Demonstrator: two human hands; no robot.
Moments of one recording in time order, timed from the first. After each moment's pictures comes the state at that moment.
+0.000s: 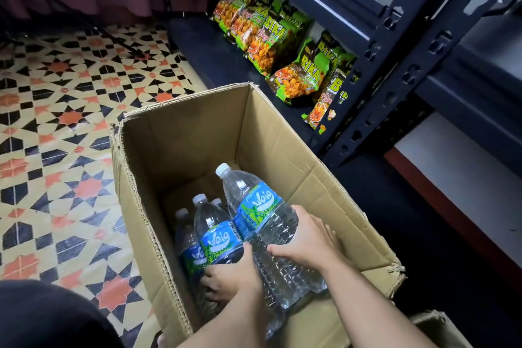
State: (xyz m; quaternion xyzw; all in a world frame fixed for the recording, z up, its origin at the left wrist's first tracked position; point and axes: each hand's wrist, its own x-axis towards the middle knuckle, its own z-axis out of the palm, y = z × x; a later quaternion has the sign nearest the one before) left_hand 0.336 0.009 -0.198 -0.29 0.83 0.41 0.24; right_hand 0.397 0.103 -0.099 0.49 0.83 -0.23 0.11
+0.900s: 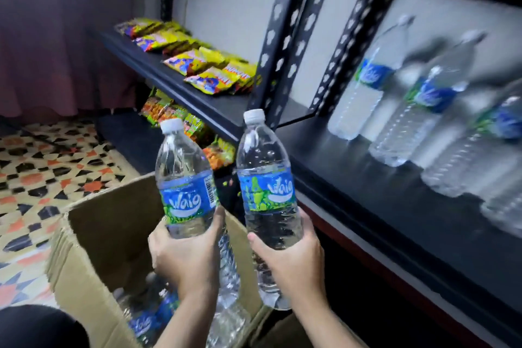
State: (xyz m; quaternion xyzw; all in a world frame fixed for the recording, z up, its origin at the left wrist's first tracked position) left_hand 0.346 -0.009 0.062 0.03 0.71 0.70 0.08; right_hand 0.477 0.029 0.084 0.53 0.68 -0.28 -0.42
